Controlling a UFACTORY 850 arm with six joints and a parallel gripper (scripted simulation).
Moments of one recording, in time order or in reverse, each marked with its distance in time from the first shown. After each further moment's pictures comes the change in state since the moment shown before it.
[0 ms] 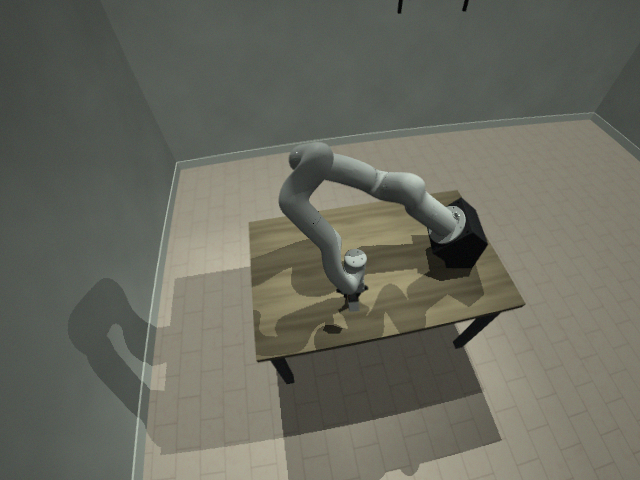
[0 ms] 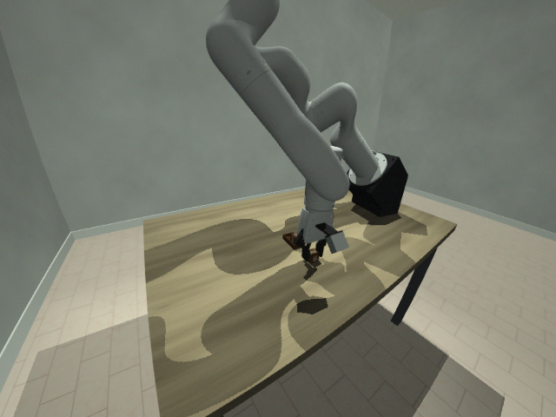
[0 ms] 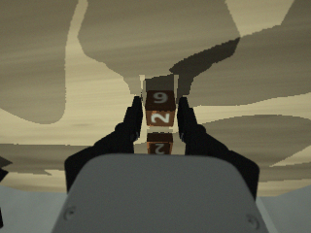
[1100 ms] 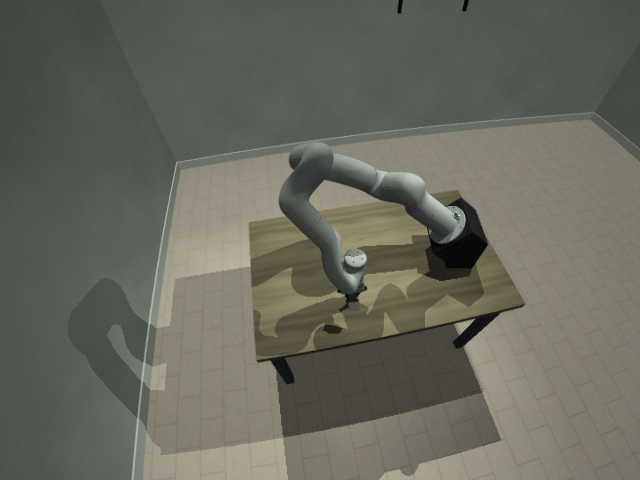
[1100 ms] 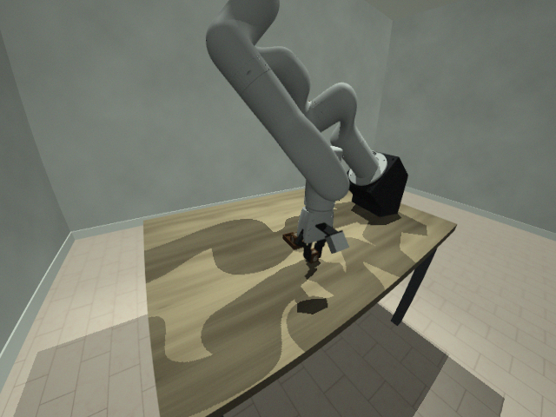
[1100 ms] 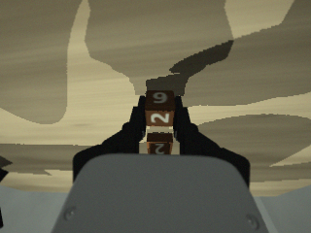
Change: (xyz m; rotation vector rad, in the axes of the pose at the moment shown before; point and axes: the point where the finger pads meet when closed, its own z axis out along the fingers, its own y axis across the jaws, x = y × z) arm 0.000 0.000 0.000 0.000 0.000 0.000
